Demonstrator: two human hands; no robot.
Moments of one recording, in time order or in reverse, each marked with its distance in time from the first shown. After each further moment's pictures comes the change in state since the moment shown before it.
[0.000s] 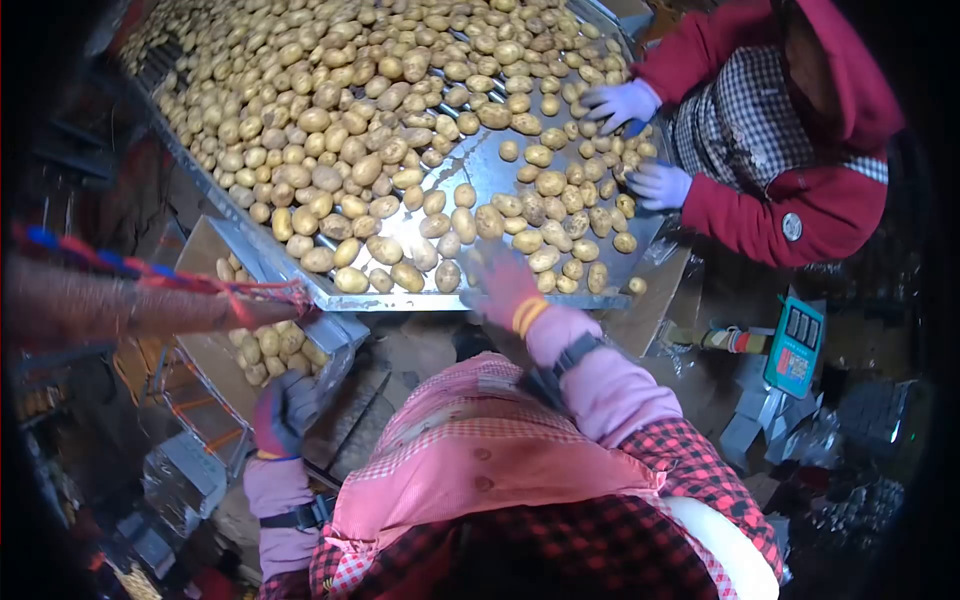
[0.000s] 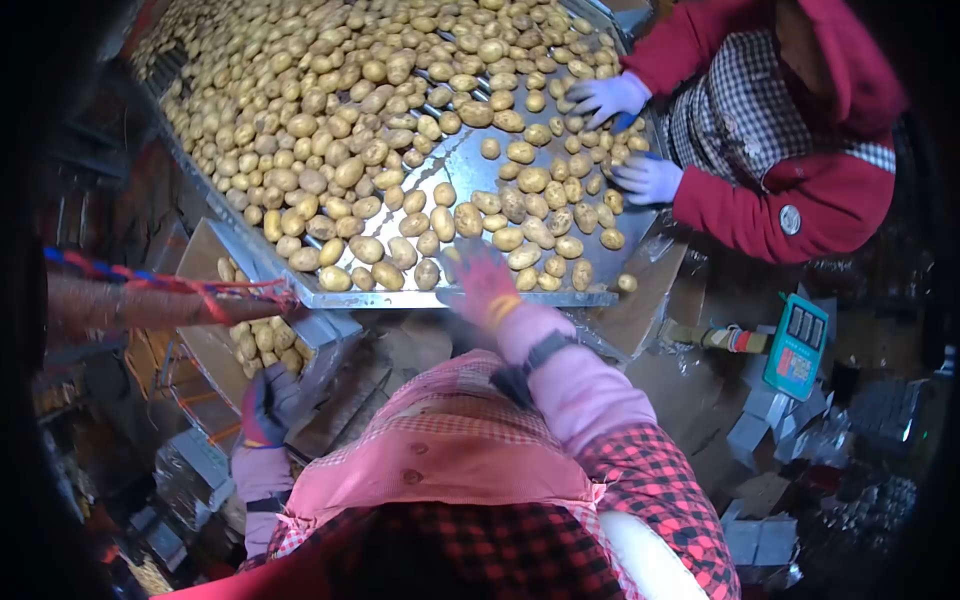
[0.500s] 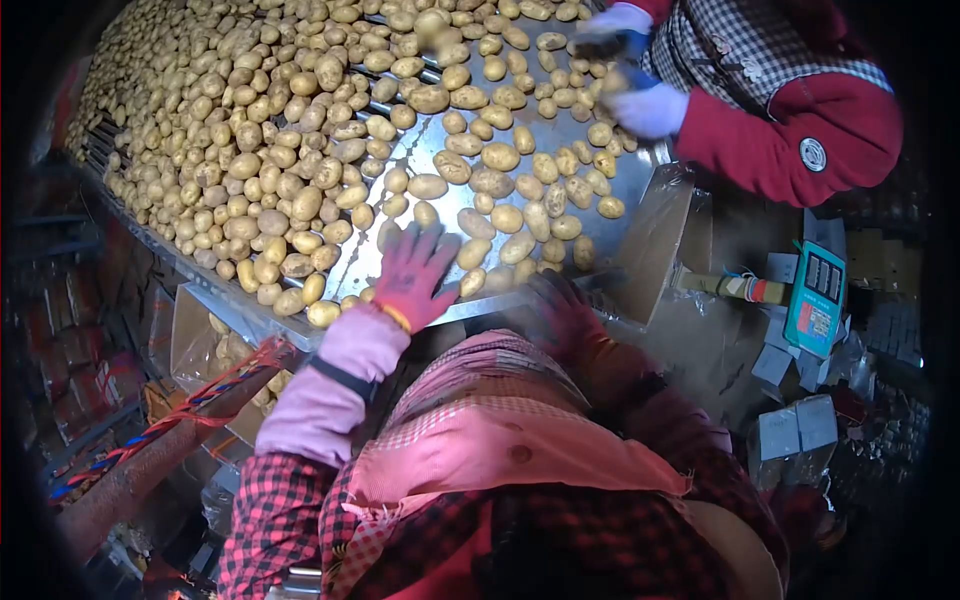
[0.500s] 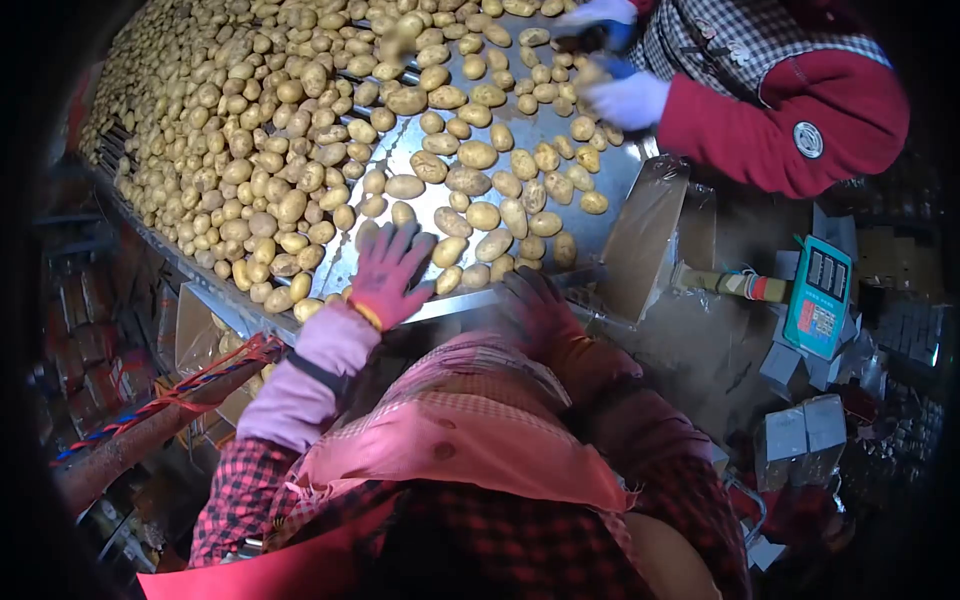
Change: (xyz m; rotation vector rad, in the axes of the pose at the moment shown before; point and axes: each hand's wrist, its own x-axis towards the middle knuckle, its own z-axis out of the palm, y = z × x) left_hand 0.251 -0.131 0.190 2.242 -0.644 0.534; right_hand -0.126 0.053 -0.039 -0.033 0.089 -0.012
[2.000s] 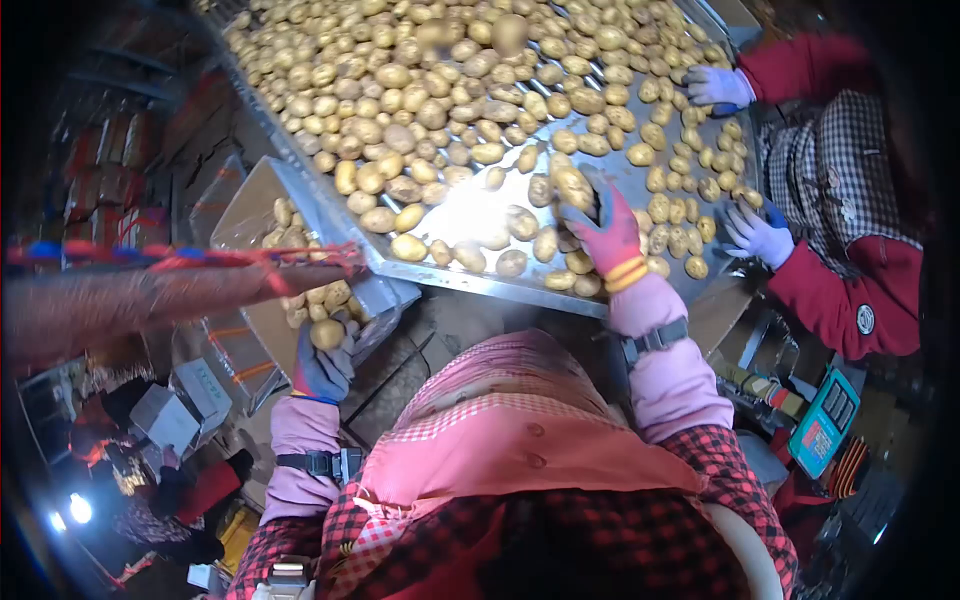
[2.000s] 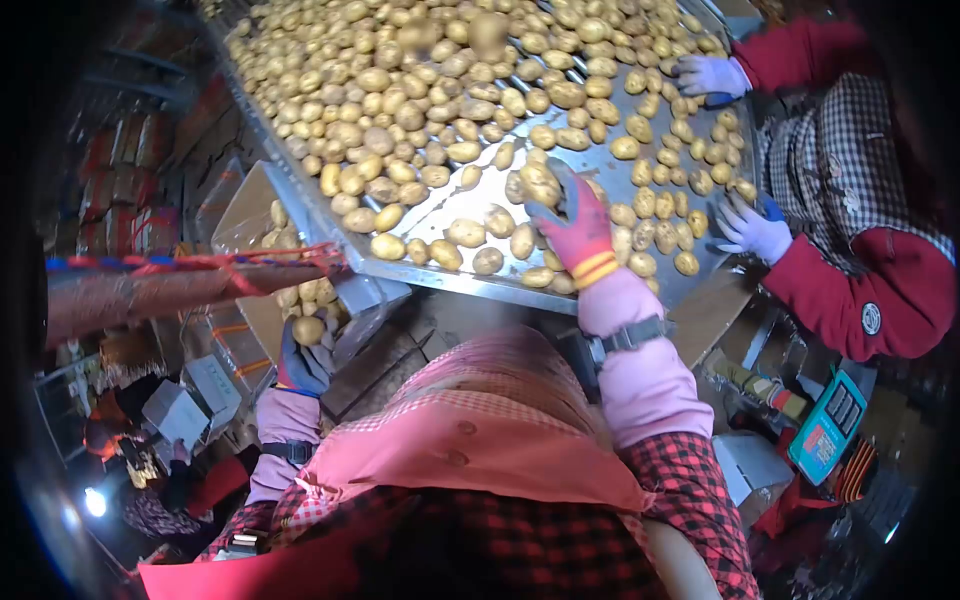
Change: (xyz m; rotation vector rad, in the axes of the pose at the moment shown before) left_hand -0.315 -0.029 -0.008 -2.399 0.881 -0.894; right_hand 0.188 -0.031 -0.018 0.577 0.361 -0.010
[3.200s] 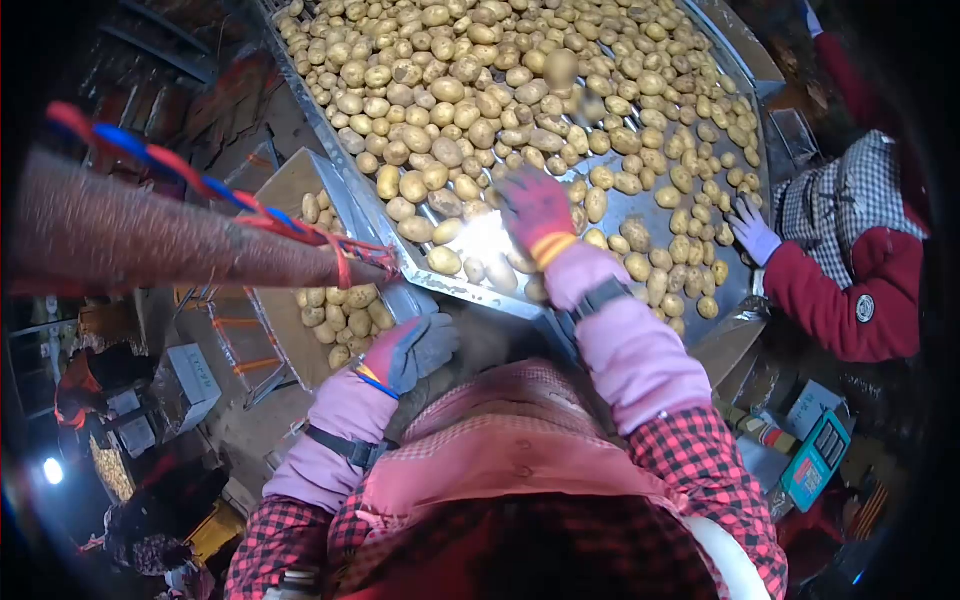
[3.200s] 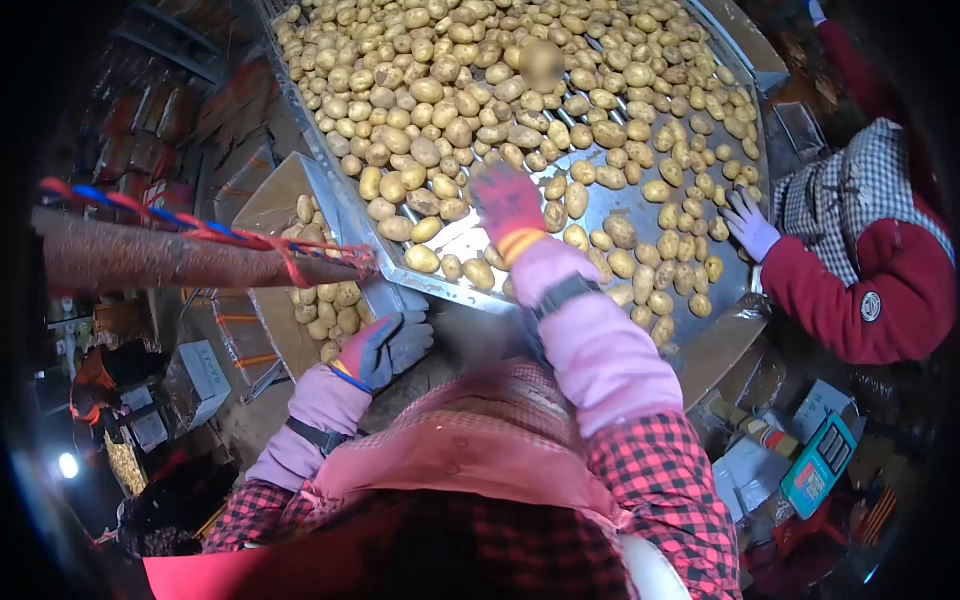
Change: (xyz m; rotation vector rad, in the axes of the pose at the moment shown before) left_hand 0.036 -0.064 0.054 0.388 -0.131 -0.163; right_hand 0.061 -0.020 0.134 -0.418 -0.082 -0.554
